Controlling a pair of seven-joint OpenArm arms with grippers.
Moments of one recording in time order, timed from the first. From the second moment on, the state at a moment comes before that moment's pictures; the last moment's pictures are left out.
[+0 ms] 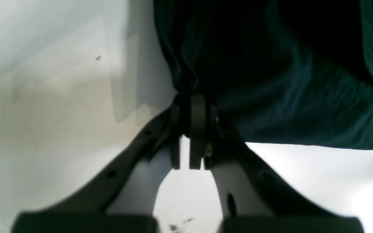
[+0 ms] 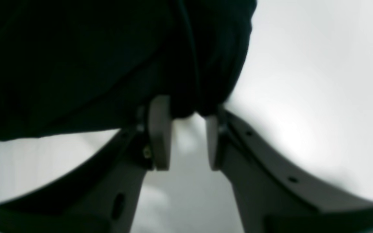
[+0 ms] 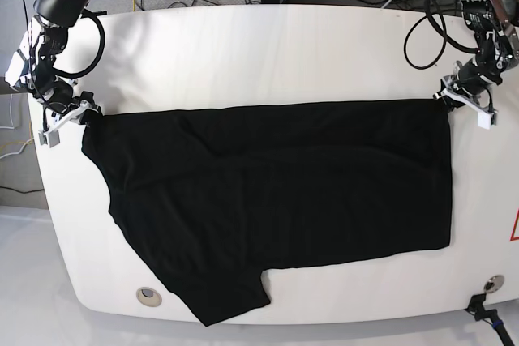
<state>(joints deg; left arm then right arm) 6.1 -19.6 -32.2 73.6 -42.6 -26.6 51.4 3.8 24.2 33.2 63.9 37.1 35.6 -55.1</state>
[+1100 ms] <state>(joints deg) 14.3 -20.8 -31.9 79.0 -47.0 -27.6 53.2 -9.7 20.9 40.9 78.7 40.6 39.5 -59.4</state>
